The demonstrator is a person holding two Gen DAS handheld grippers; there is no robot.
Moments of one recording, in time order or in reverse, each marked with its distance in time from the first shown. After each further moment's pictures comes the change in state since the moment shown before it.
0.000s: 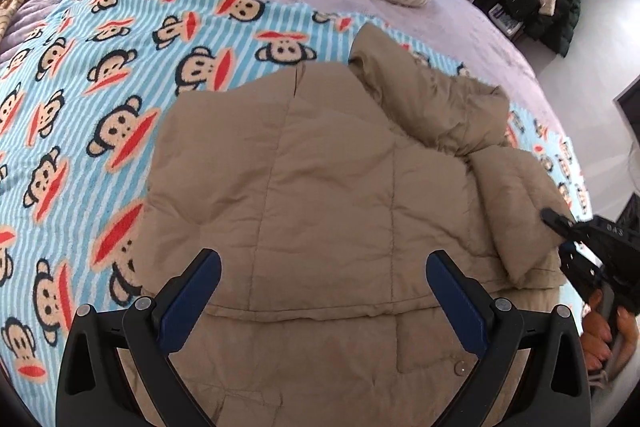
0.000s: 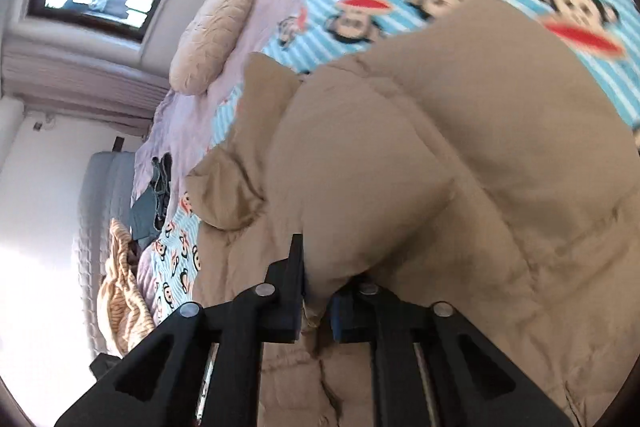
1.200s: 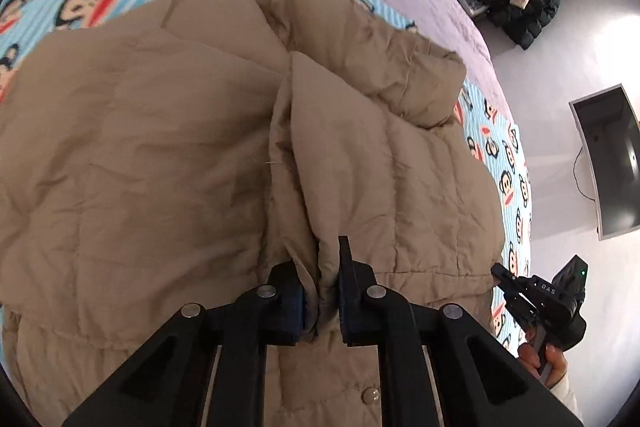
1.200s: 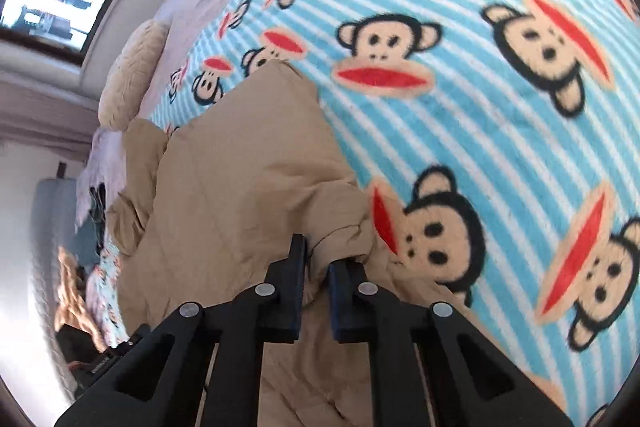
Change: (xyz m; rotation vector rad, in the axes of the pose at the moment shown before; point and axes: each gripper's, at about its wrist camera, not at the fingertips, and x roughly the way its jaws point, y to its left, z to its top) left arm 0.065 -0.045 0.008 -0.067 0.183 -0.269; right arm -0.074 -0.132 0.021 0.116 -0.011 -0.251
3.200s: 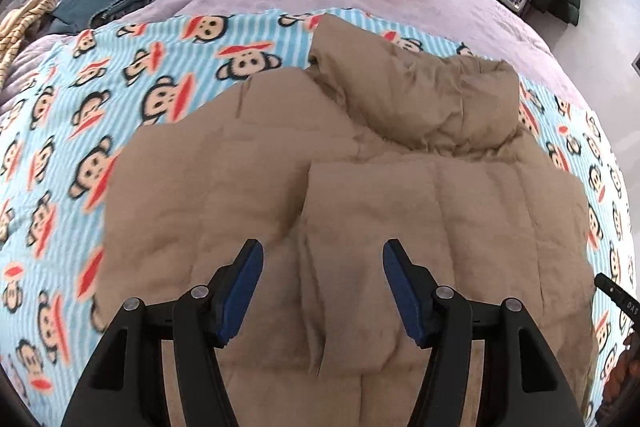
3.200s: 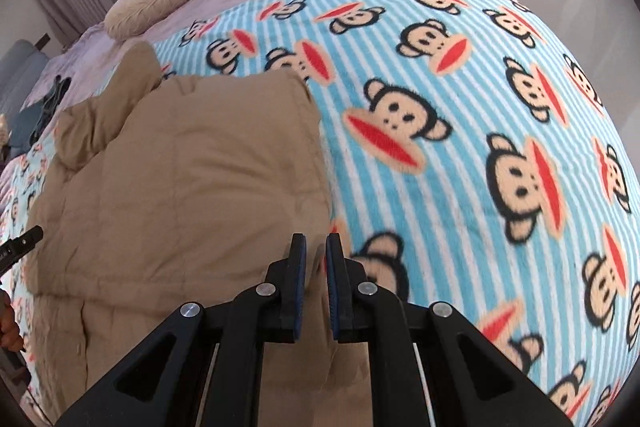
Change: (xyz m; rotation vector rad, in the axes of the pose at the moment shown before) left arm -0.018 -0.021 -0.006 0.160 -0.184 0.439; right arm -0.016 0.027 -0.012 -0.442 -0.060 -0.269
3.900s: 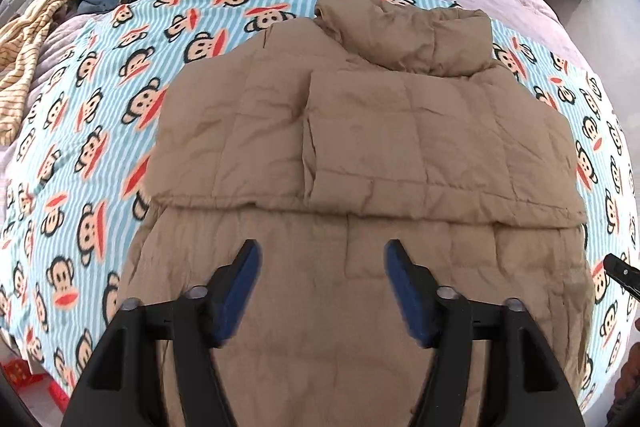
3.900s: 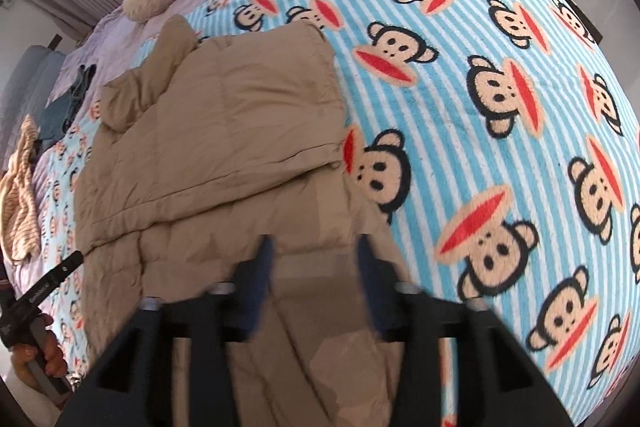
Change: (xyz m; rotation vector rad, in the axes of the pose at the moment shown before) left arm -0.071 -0.026 -0.066 -0.008 0.119 0.098; right arm -0.058 -0.008 -0.036 0.062 0.148 0.149
